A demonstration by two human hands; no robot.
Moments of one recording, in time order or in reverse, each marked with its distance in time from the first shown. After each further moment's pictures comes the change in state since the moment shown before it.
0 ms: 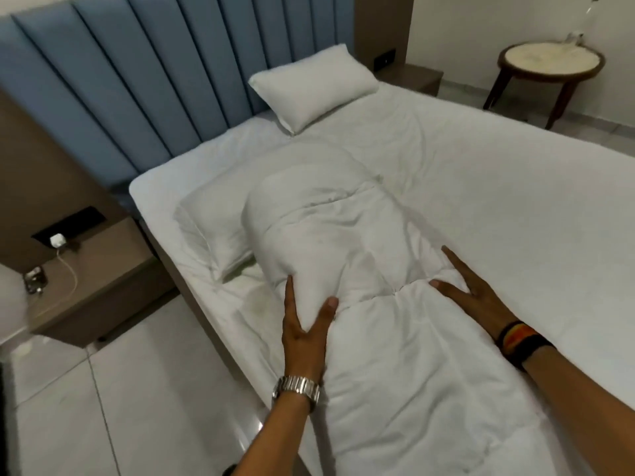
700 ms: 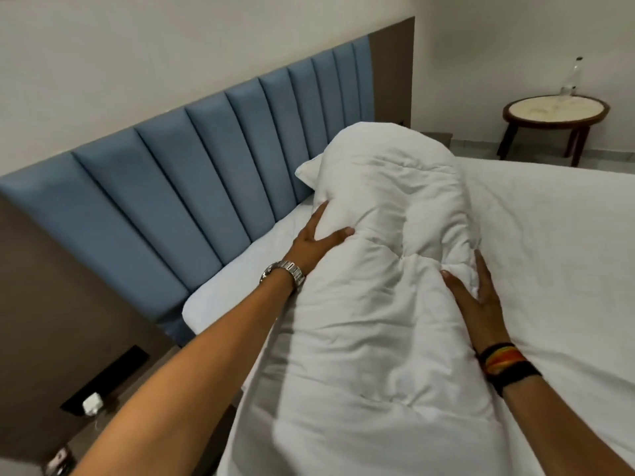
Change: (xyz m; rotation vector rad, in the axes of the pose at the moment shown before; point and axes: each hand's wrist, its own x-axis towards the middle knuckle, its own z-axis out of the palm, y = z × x) left_hand 0.587 0.233 -0.204 0.459 -0.617 0.327; right_hand 0.277 -0.243 0.388 0.249 0.592 -0.145
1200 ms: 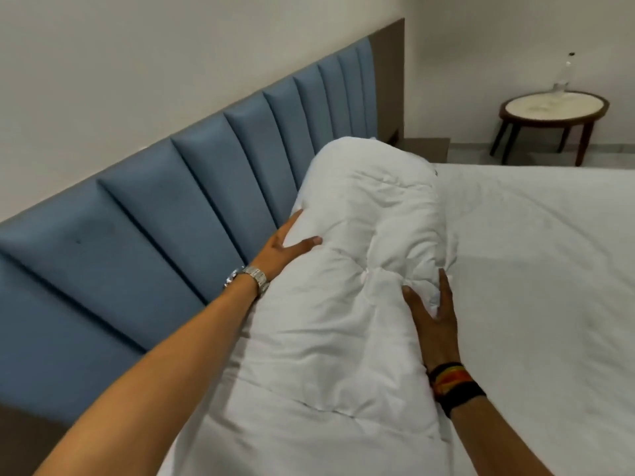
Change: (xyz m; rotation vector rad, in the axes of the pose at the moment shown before) left_hand 0.288 -0.126 -0.256 0.090 -0.204 0.035; right_hand 0.147 0.004 0.363 0.147 0.180 0.114
